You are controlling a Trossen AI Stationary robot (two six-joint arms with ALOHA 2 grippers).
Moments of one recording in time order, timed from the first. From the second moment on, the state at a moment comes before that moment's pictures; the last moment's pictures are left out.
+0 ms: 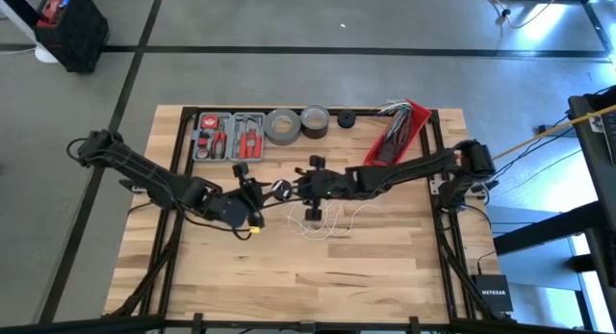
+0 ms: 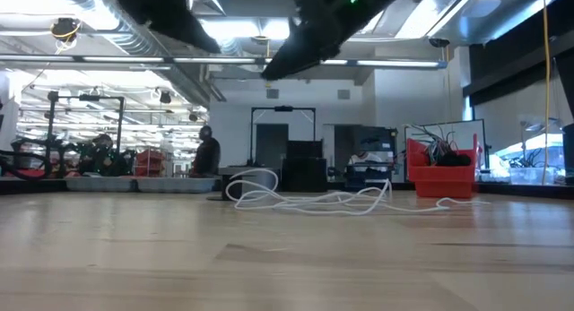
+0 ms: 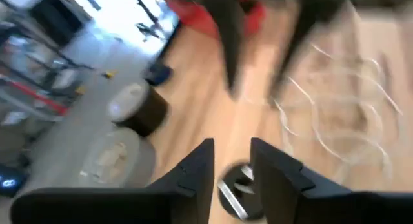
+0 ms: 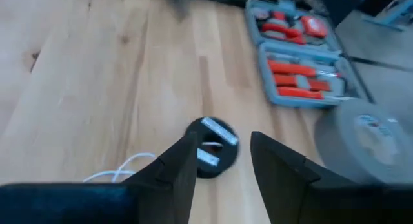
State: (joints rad) left arm -0.40 1.24 0.88 -0.38 -0.87 -0.12; right arm 0.10 1.75 1.23 -0.09 0.28 -0.11
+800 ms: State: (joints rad) left arm -0.29 0.66 0.39 0.18 -0.49 0.08; right arm -0.01 1.00 0.36 0.52 0.06 0.00
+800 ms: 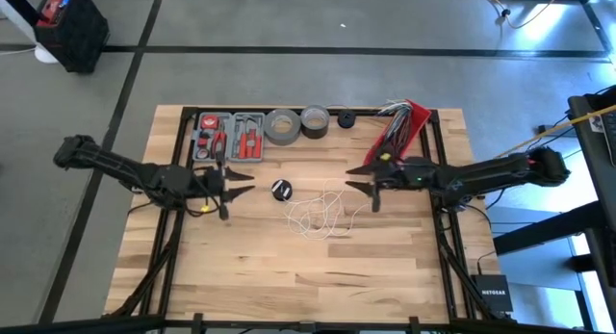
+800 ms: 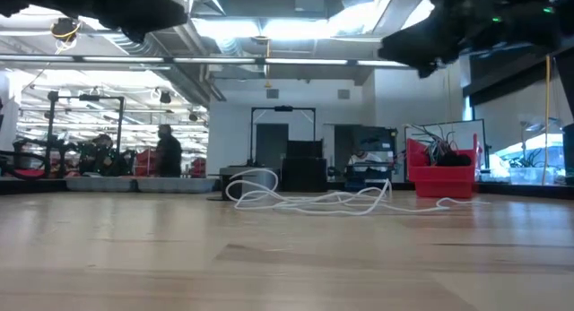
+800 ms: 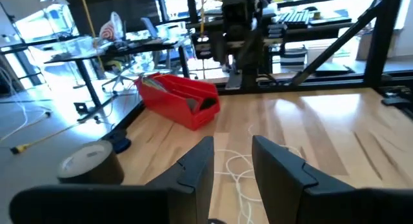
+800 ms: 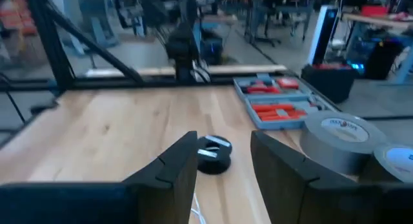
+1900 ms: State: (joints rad) left arm -0.19 0.65 0.38 0.14 -0.23 0.14; right arm -0.01 0.44 0.01 0.54 0.09 0.07
